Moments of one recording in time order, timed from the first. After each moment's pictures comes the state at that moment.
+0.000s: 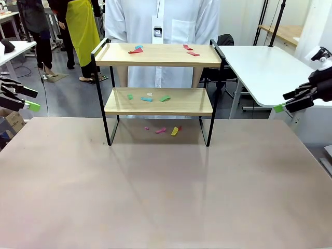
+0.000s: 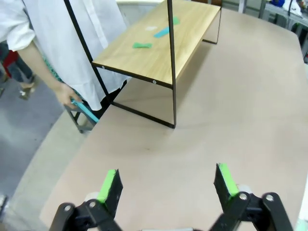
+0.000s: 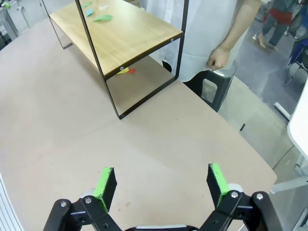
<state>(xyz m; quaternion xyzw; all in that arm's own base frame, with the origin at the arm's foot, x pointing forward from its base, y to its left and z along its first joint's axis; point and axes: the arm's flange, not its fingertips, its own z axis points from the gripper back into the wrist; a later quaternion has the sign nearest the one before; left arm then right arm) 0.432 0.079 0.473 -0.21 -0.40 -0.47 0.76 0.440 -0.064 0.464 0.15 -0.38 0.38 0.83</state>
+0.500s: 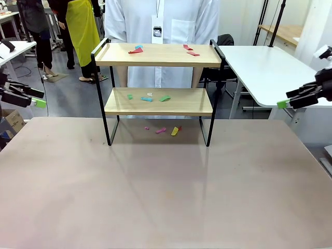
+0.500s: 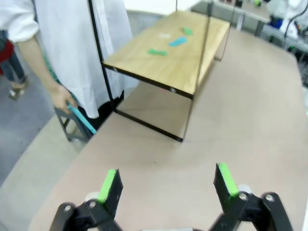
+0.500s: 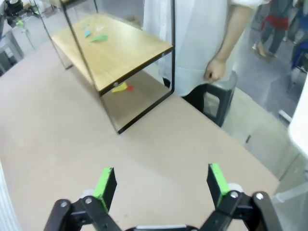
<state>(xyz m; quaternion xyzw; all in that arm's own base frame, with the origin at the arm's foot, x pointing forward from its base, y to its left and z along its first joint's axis) 0.494 0.097 0.437 -0.28 -0.42 -0.44 0.75 0.453 -0.099 0.451 0.21 -0.43 0.34 0.81</state>
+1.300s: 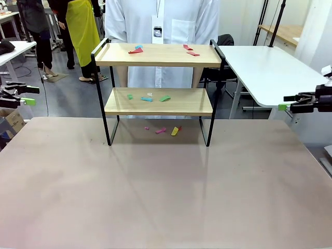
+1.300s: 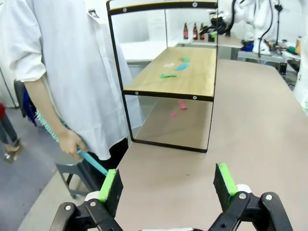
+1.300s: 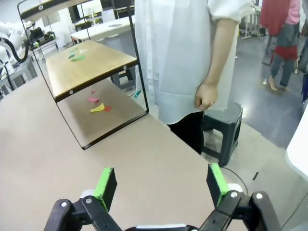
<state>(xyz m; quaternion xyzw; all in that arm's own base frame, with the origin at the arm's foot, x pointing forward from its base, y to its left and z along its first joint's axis) 0.558 0.178 0.379 -0.35 -0.50 -0.49 0.62 0.544 -0.175 0.359 0.29 -0.50 0.34 0.74</state>
